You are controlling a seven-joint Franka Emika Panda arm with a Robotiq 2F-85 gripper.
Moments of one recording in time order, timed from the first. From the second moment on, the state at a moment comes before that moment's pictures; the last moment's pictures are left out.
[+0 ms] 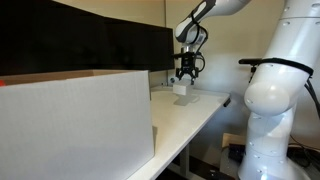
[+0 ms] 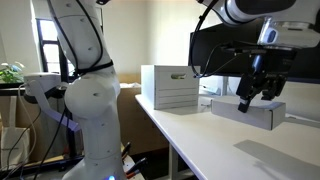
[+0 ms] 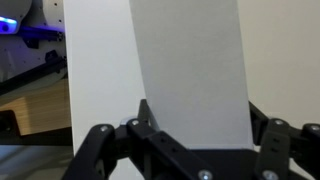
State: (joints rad) arm -0.38 -0.22 -0.34 -2.23 0.08 1.89 1.05
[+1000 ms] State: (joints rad) arm -0.41 -0.11 -0.42 -2.23 0.09 1.89 1.10
